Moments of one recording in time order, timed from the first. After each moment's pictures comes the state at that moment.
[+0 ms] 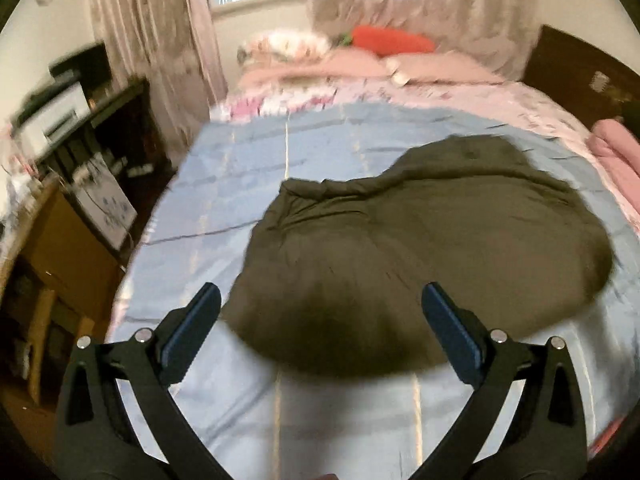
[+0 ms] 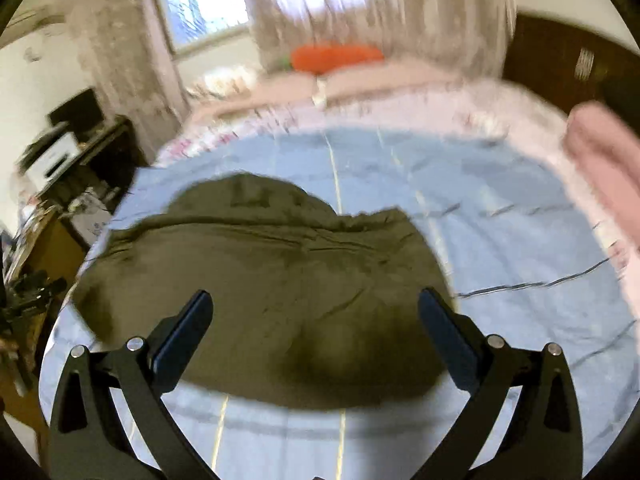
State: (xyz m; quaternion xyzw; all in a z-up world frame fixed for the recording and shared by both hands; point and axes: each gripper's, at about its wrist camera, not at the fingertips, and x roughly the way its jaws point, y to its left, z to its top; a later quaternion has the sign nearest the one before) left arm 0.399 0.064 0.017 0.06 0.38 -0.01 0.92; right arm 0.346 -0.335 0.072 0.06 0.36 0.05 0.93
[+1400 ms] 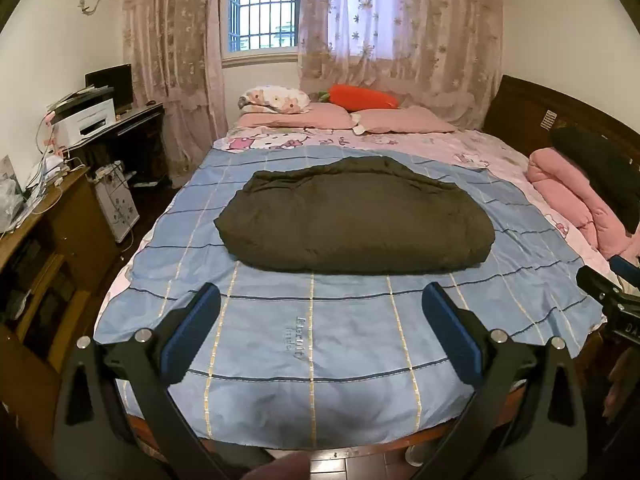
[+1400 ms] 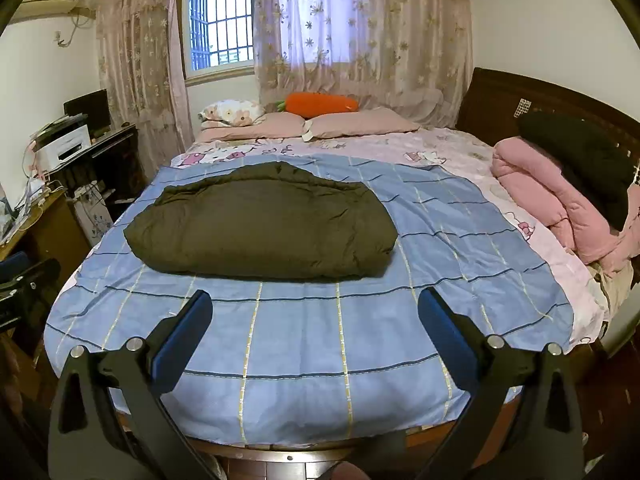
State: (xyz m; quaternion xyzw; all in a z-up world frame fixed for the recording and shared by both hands) left arm 0.129 -0.008 0.077 0.01 0.31 -0.02 0.95; right arm 0.089 -0.268 0.099 0.03 0.31 -0.02 0.95
